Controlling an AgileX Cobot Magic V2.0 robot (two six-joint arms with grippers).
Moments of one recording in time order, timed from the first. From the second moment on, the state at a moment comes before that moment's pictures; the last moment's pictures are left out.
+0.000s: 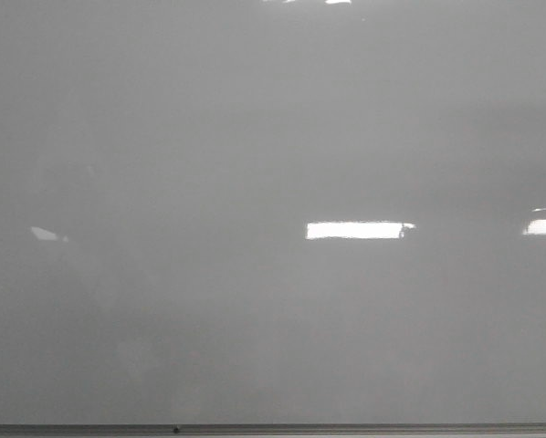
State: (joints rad) left arm 0.03 0.59 -0.40 -0.17 0.28 0.13; right arm -0.03 0.32 -0.41 0.11 0.42 -0.05
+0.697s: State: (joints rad) left arm -0.08 1.40 -0.59 -0.32 -0.04 0.13; right arm -0.03 0.32 -0.41 0.11 0.42 -0.05
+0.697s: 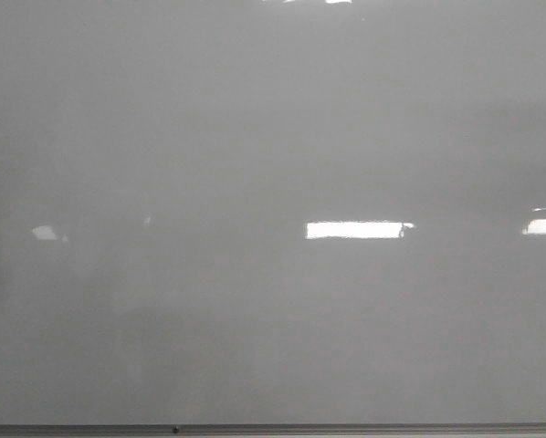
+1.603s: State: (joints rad) left arm -0.07 1.34 -0.64 -0.27 0.09 0.13; right arm -0.03 0.32 -0.41 0.11 0.42 -0.05
